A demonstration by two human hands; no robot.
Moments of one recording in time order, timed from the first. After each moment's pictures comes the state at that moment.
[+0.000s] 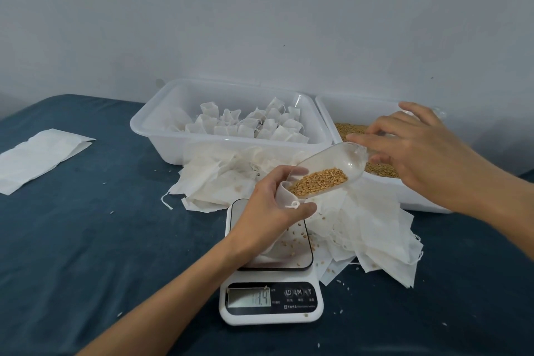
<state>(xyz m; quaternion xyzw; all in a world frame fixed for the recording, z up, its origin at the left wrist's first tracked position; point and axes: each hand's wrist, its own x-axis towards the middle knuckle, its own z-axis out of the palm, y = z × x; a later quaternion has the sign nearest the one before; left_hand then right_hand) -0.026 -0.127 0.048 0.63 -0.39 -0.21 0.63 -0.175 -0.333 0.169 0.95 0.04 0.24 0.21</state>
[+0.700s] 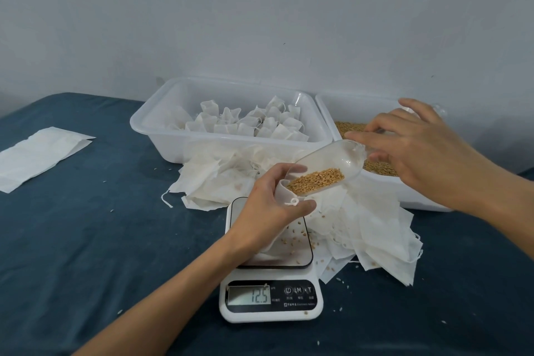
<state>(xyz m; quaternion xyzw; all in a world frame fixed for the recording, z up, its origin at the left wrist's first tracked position) -0.029 -0.125 0.053 0.63 -0.38 -0.23 0.64 -0.174 -0.332 0.170 0.94 0.05 0.24 0.22</state>
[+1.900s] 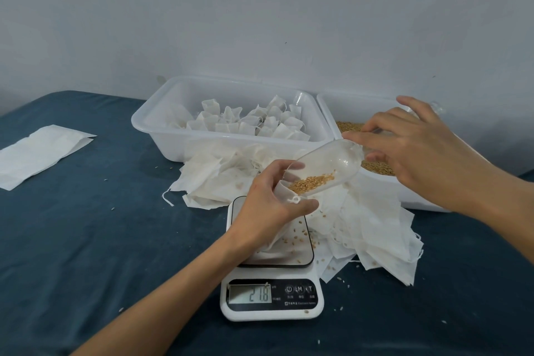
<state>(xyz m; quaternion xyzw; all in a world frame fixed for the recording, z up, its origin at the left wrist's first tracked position) -0.028 -0.125 0.056 0.64 -0.36 -0.21 0.64 -0.172 -0.327 0.170 0.94 0.06 0.25 0.23</state>
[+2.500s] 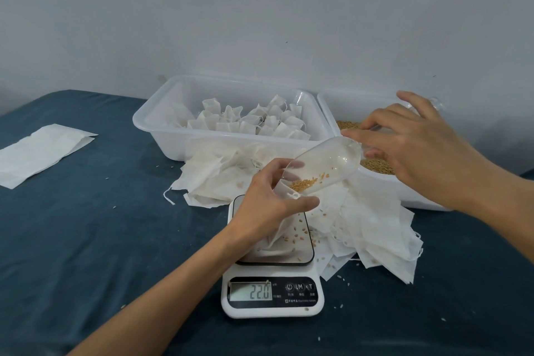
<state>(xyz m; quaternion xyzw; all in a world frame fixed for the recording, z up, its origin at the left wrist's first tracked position) -0.026 -0.124 0.060 0.63 -0.35 -0.24 0.65 -0.169 -0.328 0.171 0.94 0.05 0.25 0.24</state>
